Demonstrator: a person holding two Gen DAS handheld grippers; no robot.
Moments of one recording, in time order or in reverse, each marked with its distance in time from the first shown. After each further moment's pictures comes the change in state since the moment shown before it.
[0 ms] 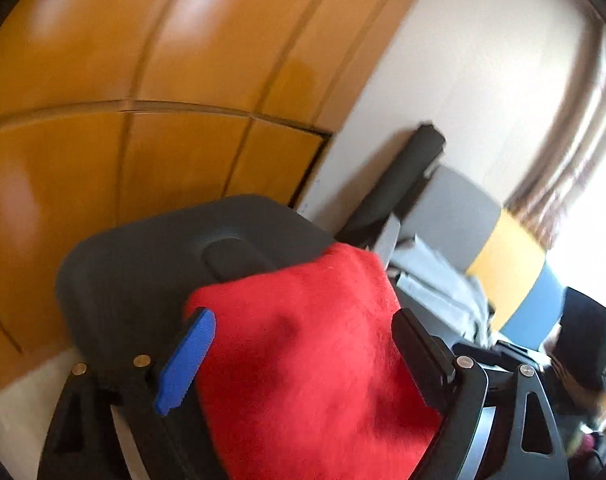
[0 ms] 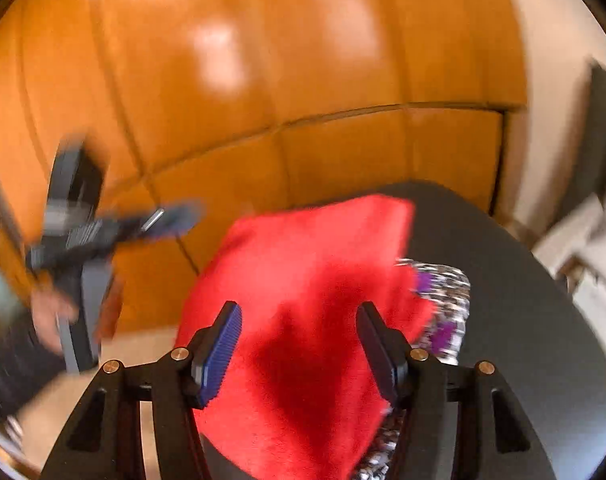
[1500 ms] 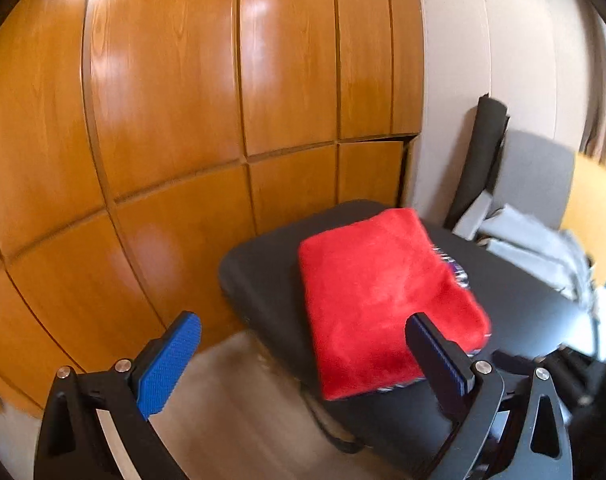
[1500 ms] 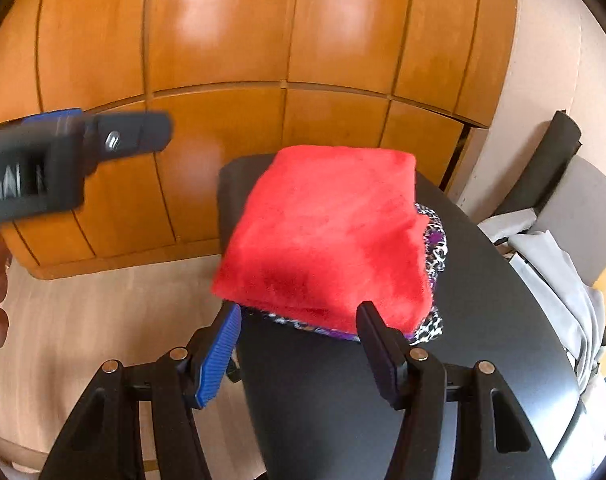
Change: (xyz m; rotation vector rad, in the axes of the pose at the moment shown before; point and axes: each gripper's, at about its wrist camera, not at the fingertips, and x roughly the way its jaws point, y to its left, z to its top) left arm -0.204 -0.136 -0.108 0.116 -0.107 0.494; right arm -0.001 0.153 -0.048 -0.077 0.075 -0.274
